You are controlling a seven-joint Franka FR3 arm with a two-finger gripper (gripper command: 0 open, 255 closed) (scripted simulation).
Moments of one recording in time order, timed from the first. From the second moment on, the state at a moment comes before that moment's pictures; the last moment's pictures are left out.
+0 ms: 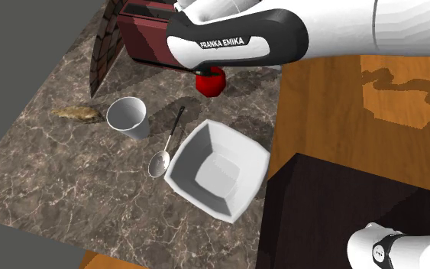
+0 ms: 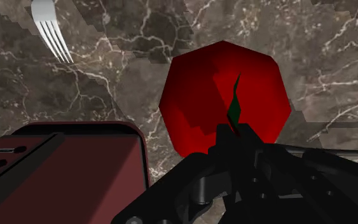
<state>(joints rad) -0.30 0.52 -0.22 -1.63 0.00 2.21 -0.52</state>
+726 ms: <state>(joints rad) -0.30 0.46 -0.23 -1.57 -0.01 2.09 -0.52</state>
